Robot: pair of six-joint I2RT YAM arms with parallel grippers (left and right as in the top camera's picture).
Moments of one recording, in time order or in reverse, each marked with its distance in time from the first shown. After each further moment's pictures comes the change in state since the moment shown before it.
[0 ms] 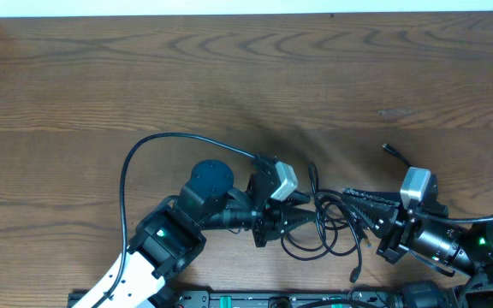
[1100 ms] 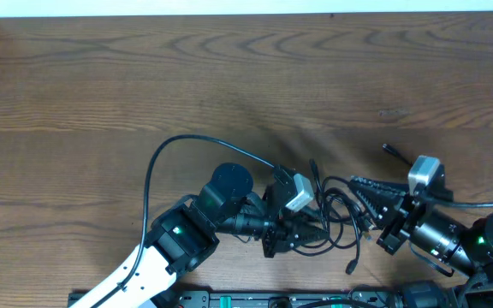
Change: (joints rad) left arm -0.076 0.067 0.000 0.008 0.066 -0.097; right arm 0.000 0.000 0.000 -0.019 0.155 0.130
